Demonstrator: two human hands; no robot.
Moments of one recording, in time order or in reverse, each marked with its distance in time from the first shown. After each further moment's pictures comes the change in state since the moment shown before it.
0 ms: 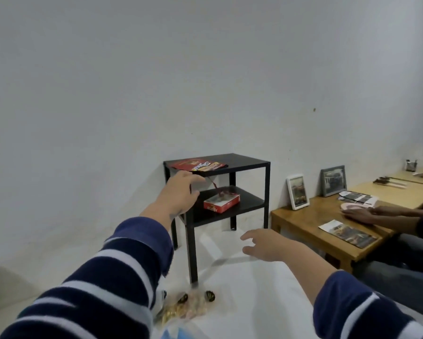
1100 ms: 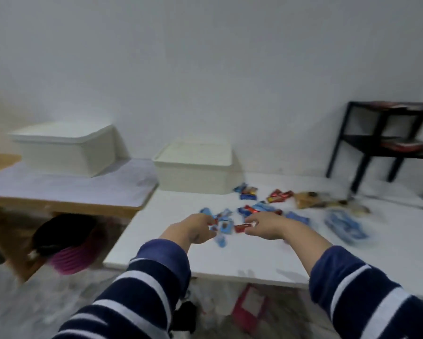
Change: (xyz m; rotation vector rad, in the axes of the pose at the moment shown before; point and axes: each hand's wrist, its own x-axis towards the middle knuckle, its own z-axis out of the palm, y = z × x) left_hand -0.614 -0.151 -0.227 0.075 -0.508 -0.801; right_hand -0.316 -0.393 0.280 -0.236 -0.452 -0.462
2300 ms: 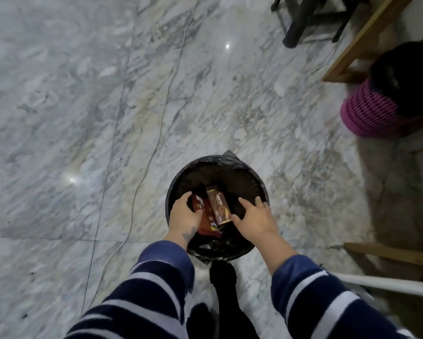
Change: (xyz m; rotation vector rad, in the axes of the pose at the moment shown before) left_hand -0.221 -0.545 0.413 -1.299 0.838 -1.640; right_hand 0.219 -0.454 0.624 -0.682 -0.626 -0.768
